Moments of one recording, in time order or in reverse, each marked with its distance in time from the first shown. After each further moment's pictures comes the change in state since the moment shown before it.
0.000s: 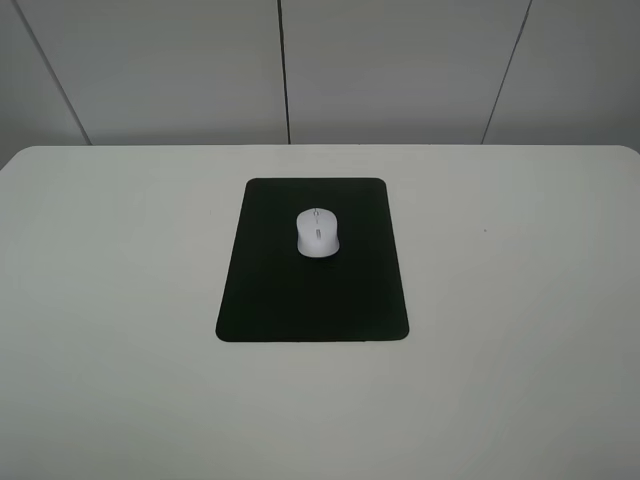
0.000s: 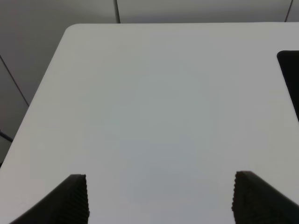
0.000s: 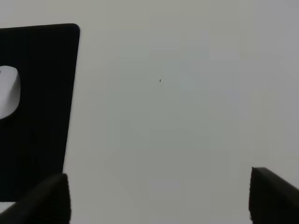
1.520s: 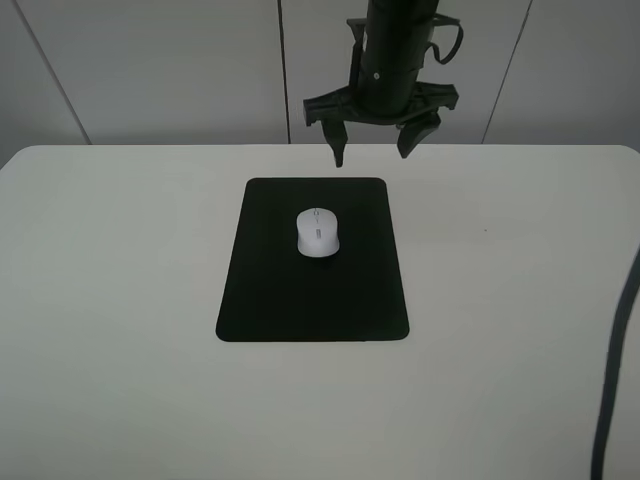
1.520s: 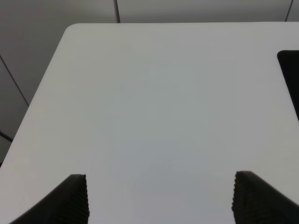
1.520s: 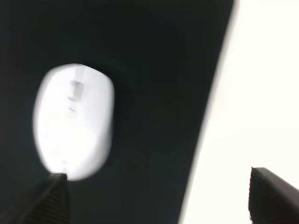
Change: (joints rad) left arm 0.000 0.000 0.000 0.000 0.000 0.000; right arm 0.315 1.407 -1.013 0.012 0.177 0.114
